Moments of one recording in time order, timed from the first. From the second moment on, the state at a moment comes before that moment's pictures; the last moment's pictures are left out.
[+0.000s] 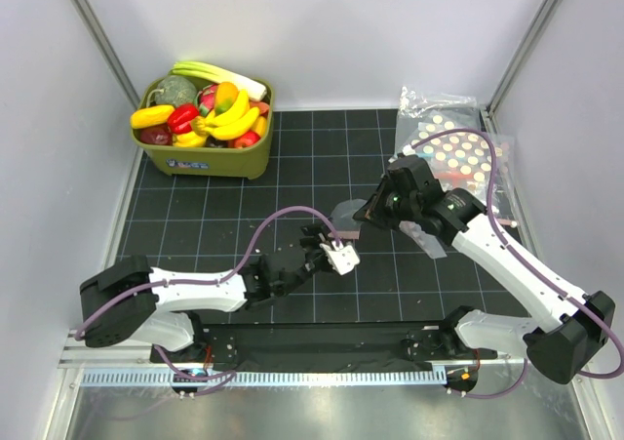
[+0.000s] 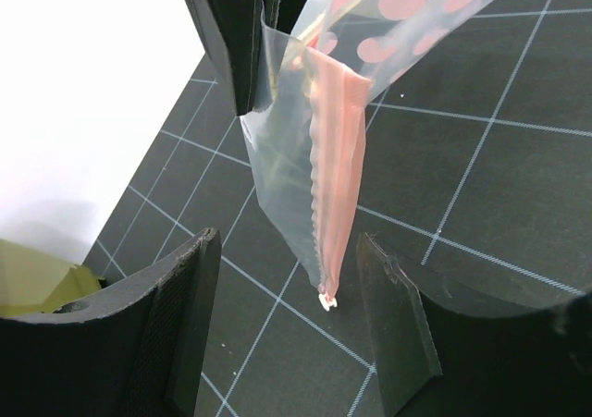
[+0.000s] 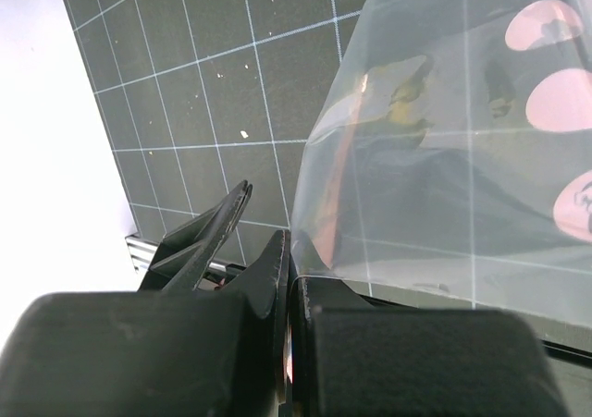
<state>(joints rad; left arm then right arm) -1.19 1.35 0.56 0.66 -0.35 0.57 0.62 1.15 1.12 -0.73 -0.05 1.01</state>
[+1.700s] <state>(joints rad) -1.02 1.44 0.89 0.38 -0.28 0.19 0.62 1.12 1.11 -0.69 0.19 0.95</state>
